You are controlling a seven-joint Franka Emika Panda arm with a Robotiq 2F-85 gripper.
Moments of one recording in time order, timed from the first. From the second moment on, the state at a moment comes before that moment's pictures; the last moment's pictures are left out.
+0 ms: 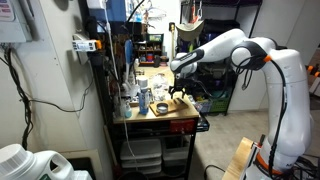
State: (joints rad) arm -0.10 0.39 -0.12 -1.75 0.20 2.05 0.18
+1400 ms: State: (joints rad) arm -0.12 0.41 -0.12 -1.75 0.20 2.05 0.18
